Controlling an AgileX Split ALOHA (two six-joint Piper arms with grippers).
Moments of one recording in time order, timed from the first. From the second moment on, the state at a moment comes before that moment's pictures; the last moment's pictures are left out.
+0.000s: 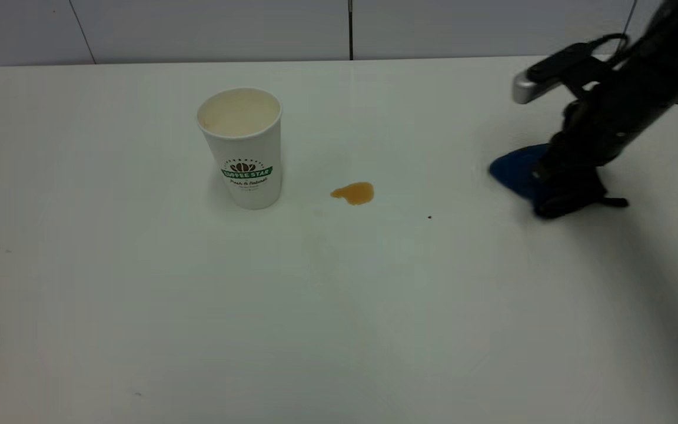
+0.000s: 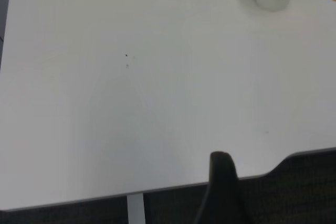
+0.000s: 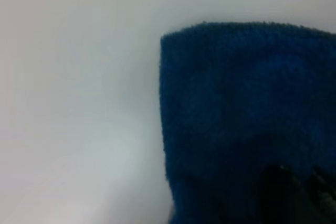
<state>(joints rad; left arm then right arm) -0.04 -0.02 -0.49 -0.04 1.13 0.09 0.06 2.45 -1.40 0.49 0.13 -0.93</state>
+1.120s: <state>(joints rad) -0.04 -0.02 -0.49 -0.04 1.13 0.09 0.41 2.66 -1.88 0.36 0.79 -0.83</state>
